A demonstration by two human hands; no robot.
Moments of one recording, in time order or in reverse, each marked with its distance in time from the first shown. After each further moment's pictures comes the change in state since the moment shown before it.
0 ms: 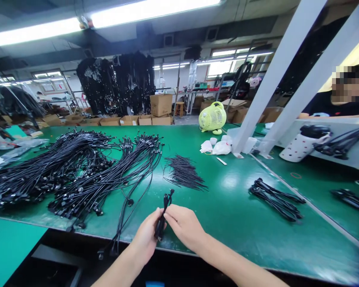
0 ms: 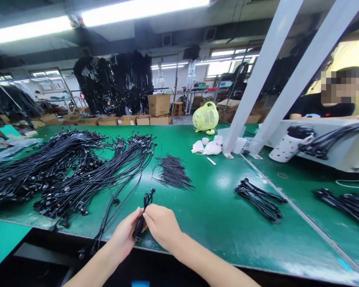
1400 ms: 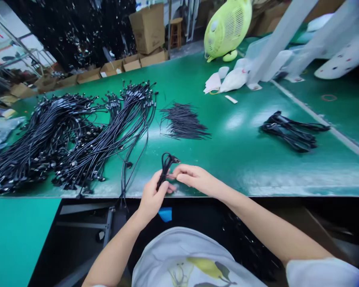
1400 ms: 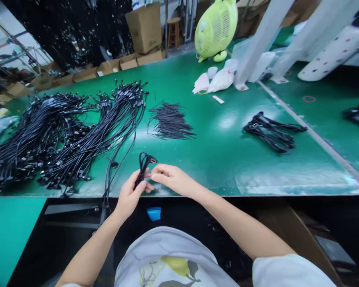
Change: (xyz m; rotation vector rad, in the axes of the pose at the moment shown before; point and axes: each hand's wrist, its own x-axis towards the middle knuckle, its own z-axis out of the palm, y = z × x) left_hand -0.020 -0.003 -0.012 0.767 -0.228 0.314; right_hand -0.023 0.027 -0.013 0.950 -0.221 0.398
